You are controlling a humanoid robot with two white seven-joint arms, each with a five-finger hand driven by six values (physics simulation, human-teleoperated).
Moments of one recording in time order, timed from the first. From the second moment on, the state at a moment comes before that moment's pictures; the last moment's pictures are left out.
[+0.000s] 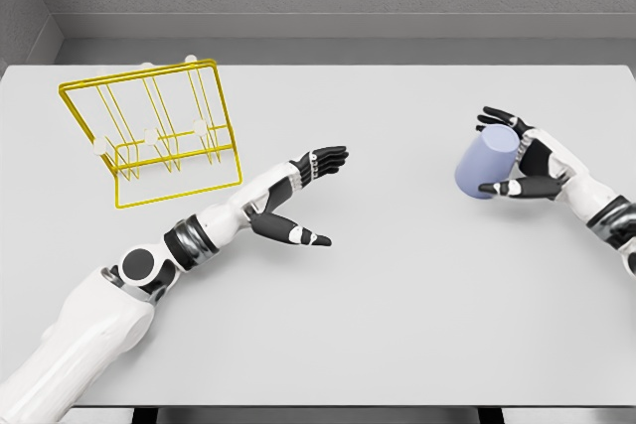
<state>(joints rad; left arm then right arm) -0.38 0.33 -0.68 -1.25 0.49 -0.45 -0.46 -0.52 -0.68 0.79 -0.87 -1.03 -0.52 0.61</state>
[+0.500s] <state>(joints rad) -0.38 0.33 -0.68 -1.25 0.49 -0.45 -0.46 -0.55 -0.67 0.79 -0.85 -1.00 -0.54 0.61</state>
